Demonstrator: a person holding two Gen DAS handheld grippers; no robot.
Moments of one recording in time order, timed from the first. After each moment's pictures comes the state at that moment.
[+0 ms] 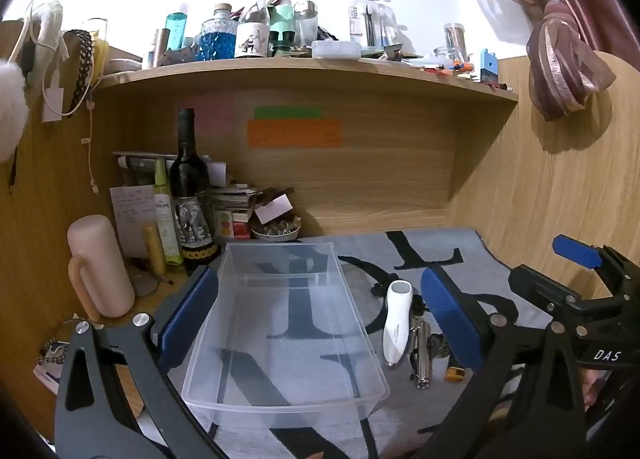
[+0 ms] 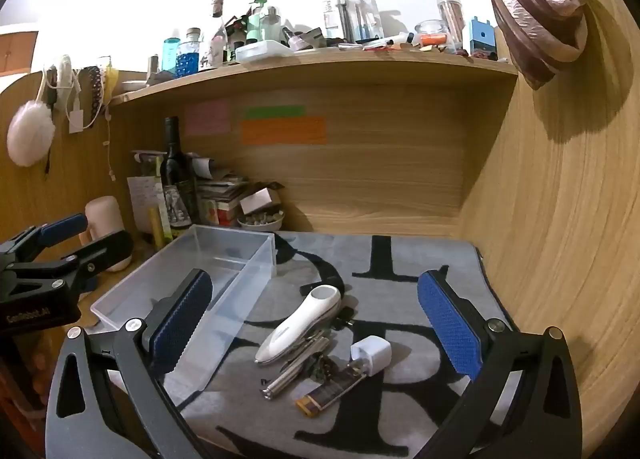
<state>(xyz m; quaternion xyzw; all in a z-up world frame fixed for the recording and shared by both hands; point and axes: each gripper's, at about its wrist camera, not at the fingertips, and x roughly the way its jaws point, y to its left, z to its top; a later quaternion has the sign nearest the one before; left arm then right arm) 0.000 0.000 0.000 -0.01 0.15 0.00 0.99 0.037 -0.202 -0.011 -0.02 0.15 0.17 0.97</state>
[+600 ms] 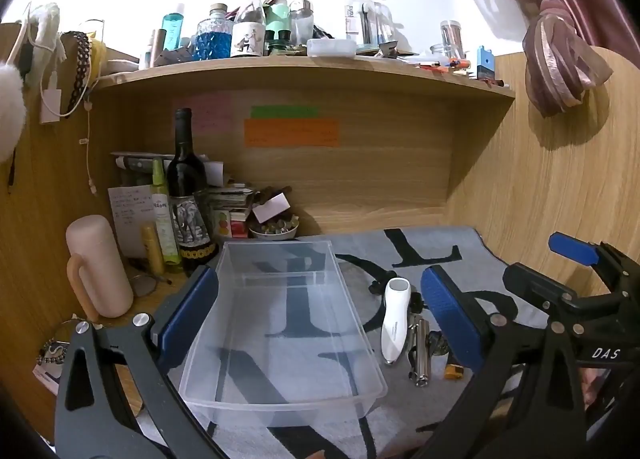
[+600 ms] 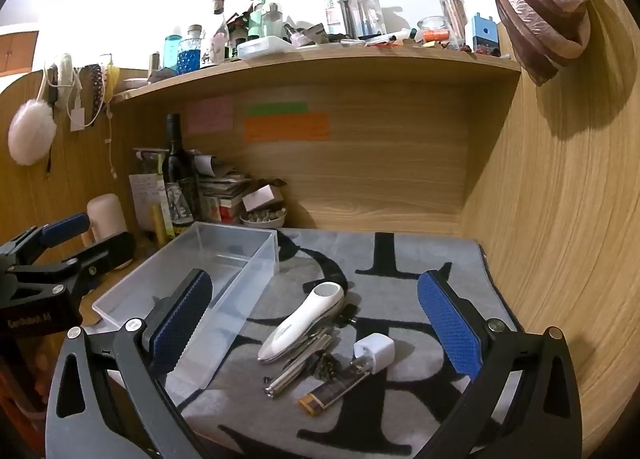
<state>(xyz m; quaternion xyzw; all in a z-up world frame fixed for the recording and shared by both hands) 0.000 -0.002 0.000 -0.01 0.15 -0.01 0.99 0.038 -0.201 -0.012 -0.02 0.16 0.18 0.97</state>
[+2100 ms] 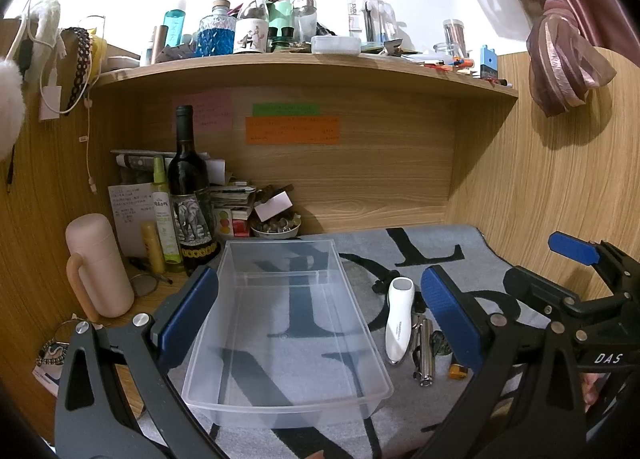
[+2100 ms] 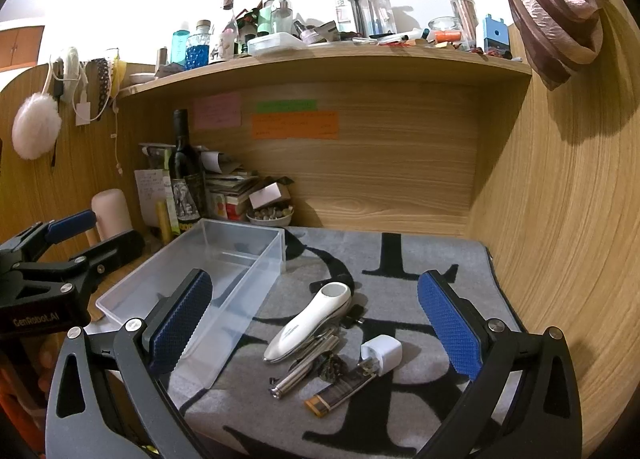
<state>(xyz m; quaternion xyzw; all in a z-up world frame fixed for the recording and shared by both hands) 0.002 0.003 -0.004 -0.01 0.15 -0.01 0.99 0.040 -0.196 -0.014 -0.02 0.16 0.18 0.97</state>
